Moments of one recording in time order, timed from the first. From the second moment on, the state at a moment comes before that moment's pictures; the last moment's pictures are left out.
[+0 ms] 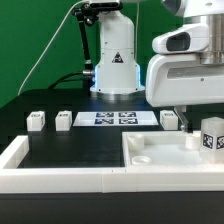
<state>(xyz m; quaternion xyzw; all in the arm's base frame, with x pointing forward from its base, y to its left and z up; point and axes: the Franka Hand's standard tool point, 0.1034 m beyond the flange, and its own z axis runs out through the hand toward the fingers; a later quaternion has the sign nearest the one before) 0.626 0.117 0.077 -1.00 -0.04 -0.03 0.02</state>
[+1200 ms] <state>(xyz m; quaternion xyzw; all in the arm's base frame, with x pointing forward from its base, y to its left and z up) 0.627 0.118 0.077 -1.00 0.08 -0.03 0.02</state>
